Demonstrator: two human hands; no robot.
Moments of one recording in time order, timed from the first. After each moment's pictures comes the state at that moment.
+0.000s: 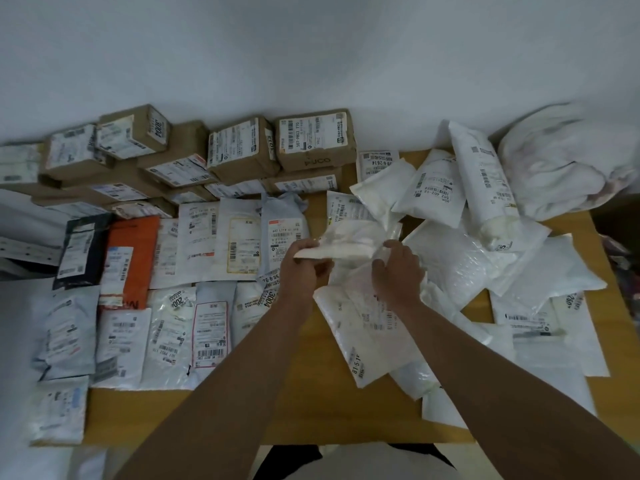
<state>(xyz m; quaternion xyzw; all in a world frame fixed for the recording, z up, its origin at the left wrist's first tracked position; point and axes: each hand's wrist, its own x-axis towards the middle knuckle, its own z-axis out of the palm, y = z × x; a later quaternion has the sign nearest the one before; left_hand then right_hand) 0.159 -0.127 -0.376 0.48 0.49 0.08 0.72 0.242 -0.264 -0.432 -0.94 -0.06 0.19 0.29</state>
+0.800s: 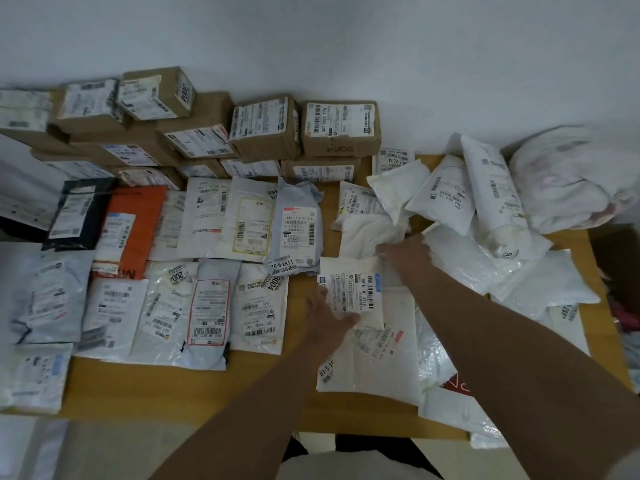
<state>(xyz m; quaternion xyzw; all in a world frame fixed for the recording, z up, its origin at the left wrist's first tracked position) 0.084 -0.180 -0.441 0.67 0.47 -0.11 0.56 0.286 -0.245 -0.457 -0.90 0.12 0.33 0.25</state>
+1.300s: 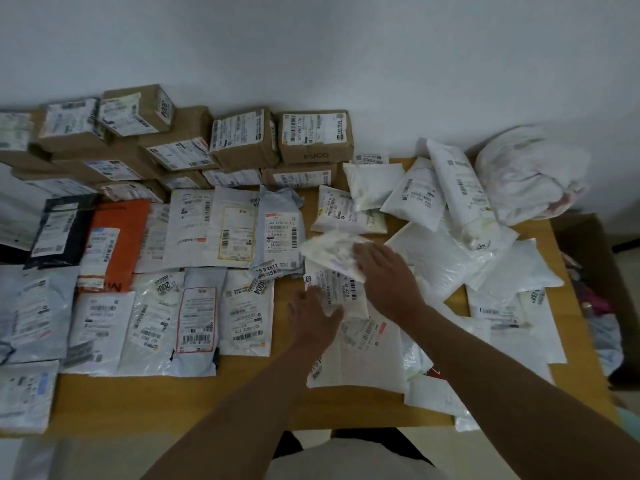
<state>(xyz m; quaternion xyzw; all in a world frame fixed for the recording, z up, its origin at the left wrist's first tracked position) 0.085 -0.192 -0.439 0.81 0.42 -0.09 0.39 0.219 -0.300 -0.407 -0.86 -0.47 -0.02 0.18</state>
